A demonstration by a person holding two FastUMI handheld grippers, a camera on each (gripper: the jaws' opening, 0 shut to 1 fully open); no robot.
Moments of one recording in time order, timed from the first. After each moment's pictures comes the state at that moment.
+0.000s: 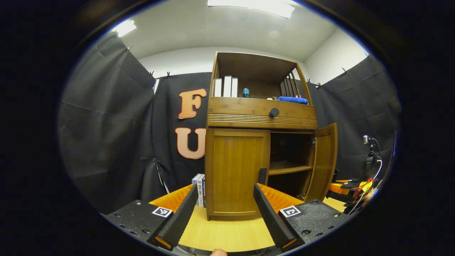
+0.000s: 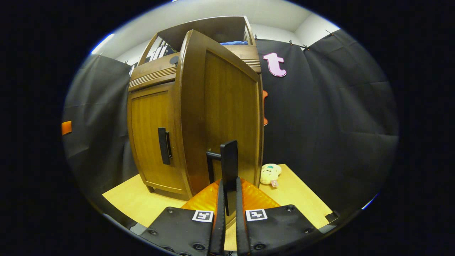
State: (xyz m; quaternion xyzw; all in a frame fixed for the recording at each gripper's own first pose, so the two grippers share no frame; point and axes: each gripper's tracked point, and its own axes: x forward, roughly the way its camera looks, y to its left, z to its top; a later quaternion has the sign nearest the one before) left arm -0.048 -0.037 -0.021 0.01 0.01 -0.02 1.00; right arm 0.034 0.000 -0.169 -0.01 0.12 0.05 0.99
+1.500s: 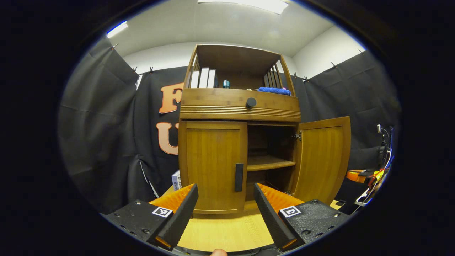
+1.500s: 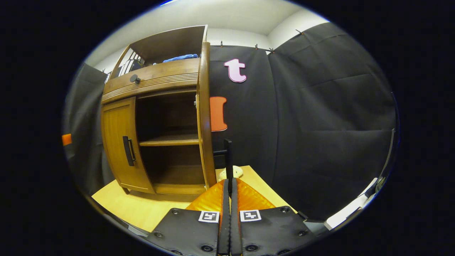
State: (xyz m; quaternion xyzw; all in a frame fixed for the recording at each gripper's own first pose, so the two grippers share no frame) left arm -0.019 -0.117 -0.048 0.02 0.04 -0.08 1.00; right arm -0.024 -0.143 -0.140 0.00 0.09 -0.05 0.99
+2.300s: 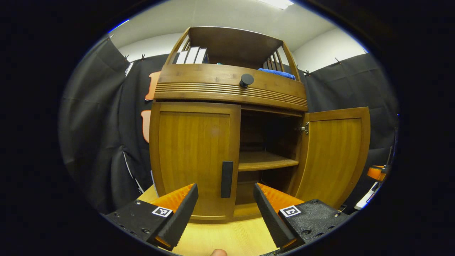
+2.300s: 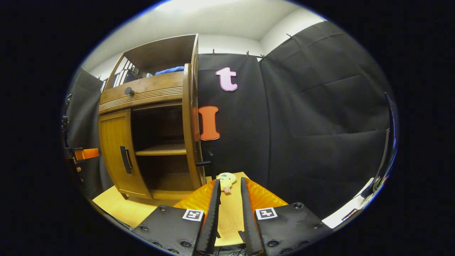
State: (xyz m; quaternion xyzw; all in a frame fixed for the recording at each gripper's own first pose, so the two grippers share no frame) left arm 0.092 -0.168 -0.092 0.00 0.06 -0.09 0.99; right arm -0.044 -0.173 -0.111 0.02 0.06 -0.08 0.99
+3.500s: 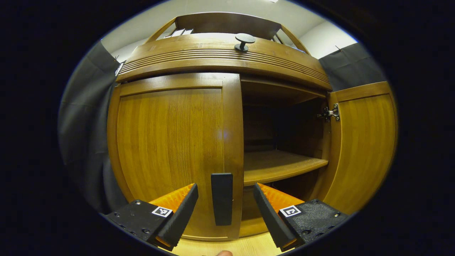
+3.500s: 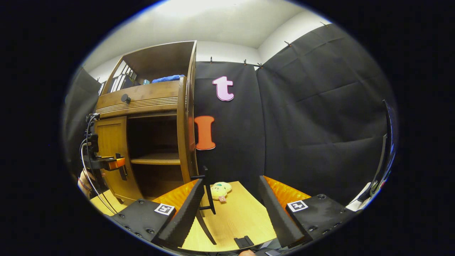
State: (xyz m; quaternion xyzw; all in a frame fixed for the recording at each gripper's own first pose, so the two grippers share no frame) left arm 0.231 -0.198 -0.144 0.03 0.05 -0.07 1.00; right arm -0.043 -0.179 -0.088 0.00 0.02 -0.10 0.99
